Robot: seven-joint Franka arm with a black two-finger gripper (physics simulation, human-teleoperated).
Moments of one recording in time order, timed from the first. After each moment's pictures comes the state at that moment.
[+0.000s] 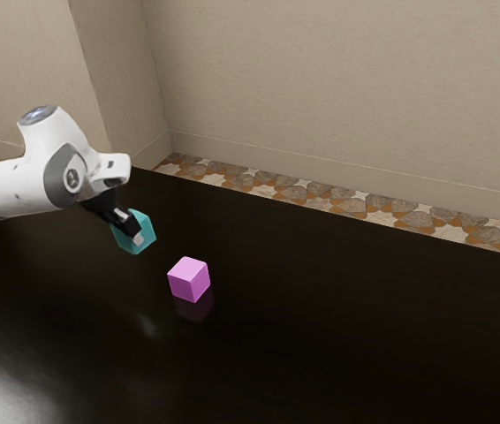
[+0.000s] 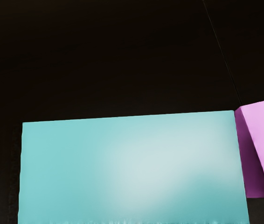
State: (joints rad) arm 0.13 0.11 0.09 -2.18 -0.23 2.54 0.63
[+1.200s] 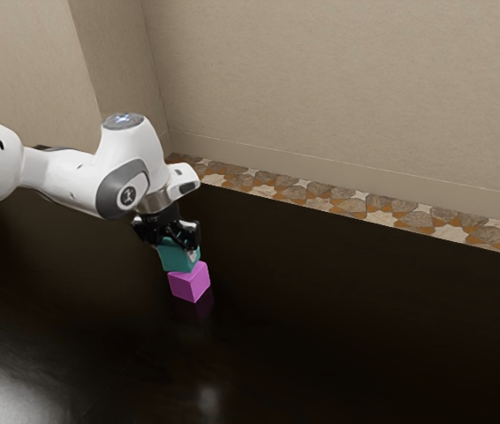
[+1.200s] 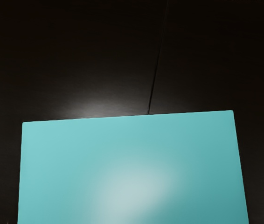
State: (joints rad) arm 0.11 0.19 -0.11 -2.10 0.05 2.44 -0.22
